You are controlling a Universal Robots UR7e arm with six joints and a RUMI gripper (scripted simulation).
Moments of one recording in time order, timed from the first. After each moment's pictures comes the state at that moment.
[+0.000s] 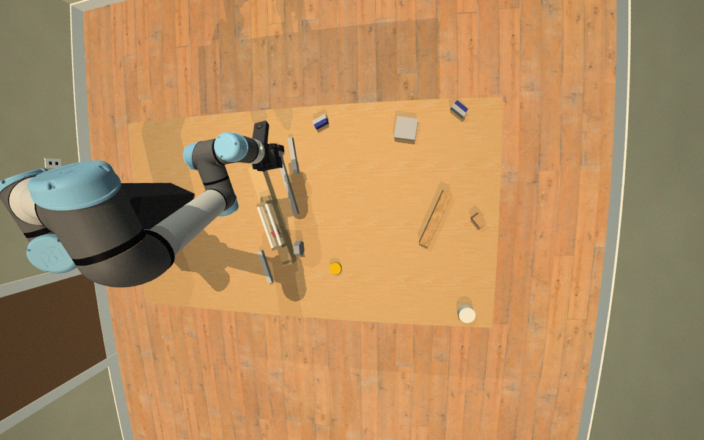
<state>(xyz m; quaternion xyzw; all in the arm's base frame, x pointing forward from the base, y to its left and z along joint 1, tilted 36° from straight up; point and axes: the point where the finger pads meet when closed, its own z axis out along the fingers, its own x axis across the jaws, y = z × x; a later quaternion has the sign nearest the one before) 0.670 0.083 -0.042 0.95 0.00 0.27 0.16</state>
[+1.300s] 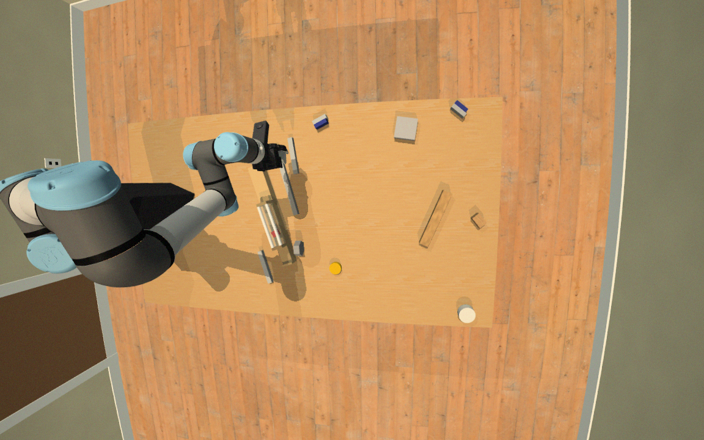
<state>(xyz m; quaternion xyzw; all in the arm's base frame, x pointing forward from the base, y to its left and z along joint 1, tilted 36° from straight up) 0.670 0.083 -0.042 0.95 0.00 0.27 0.16</state>
